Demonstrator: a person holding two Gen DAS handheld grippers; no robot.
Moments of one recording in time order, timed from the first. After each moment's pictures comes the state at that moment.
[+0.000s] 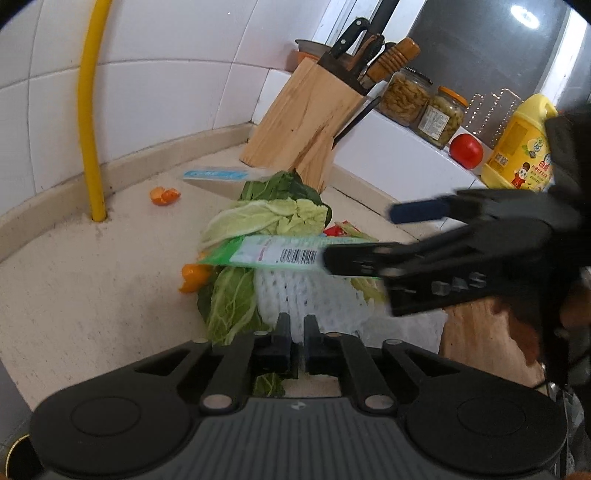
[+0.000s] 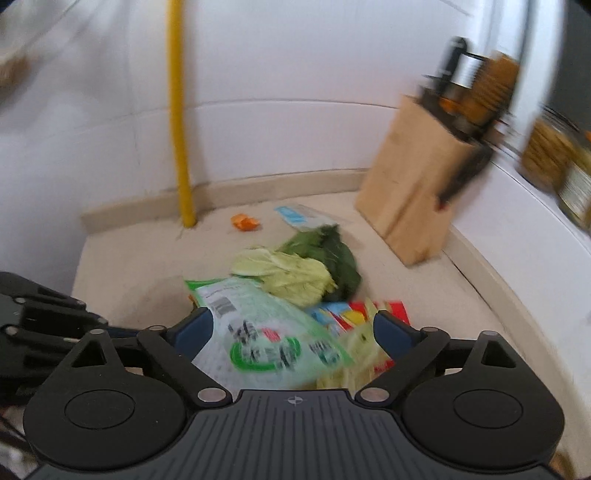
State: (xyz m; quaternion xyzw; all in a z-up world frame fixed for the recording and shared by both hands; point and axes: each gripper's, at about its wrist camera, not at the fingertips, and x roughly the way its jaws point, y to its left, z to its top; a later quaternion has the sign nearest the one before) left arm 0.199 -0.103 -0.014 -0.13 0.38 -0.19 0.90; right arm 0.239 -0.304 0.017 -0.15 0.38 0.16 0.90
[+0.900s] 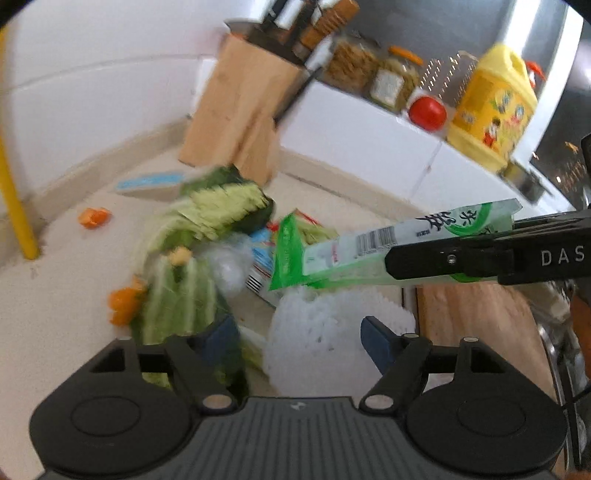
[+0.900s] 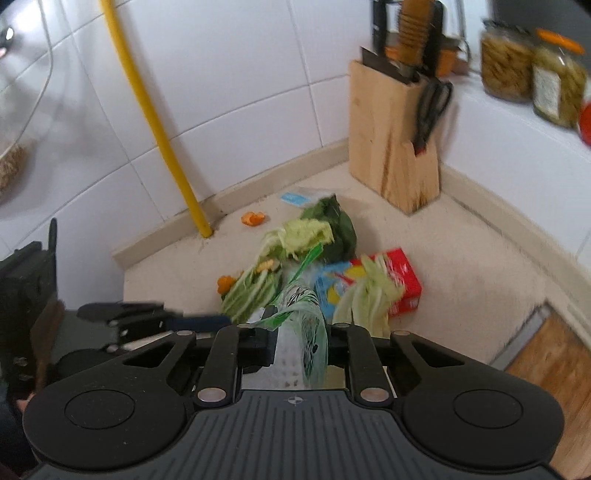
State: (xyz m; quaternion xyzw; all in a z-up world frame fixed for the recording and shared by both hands) left arm 0.228 -0.157 -0.022 -0.07 0.39 -0.26 0.88; right arm 0.205 -0.373 0.039 0.04 0.42 0.17 0.89
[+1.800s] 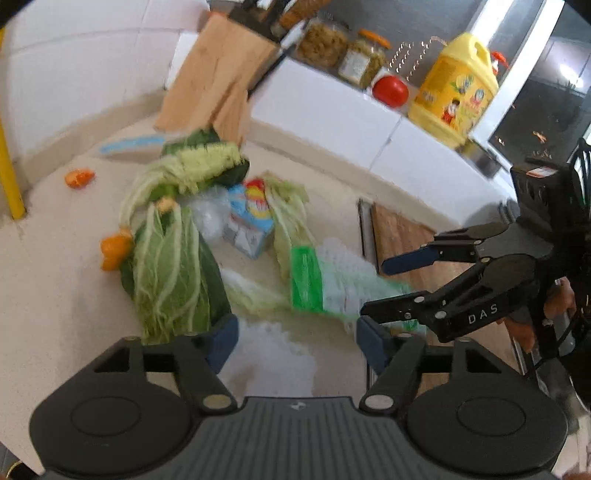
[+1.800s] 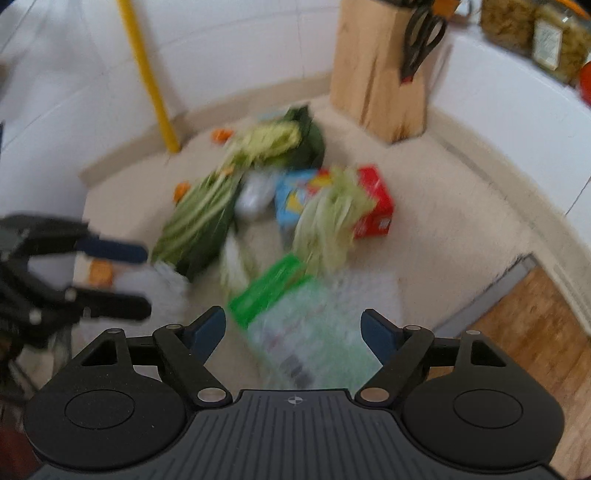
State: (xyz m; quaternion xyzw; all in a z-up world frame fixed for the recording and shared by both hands) left arm 0.195 -0.123 -0.023 -0.08 0.42 -0.32 0.85; right arm 0.193 -0.384 -0.011 -0.05 0.49 0.16 0.86
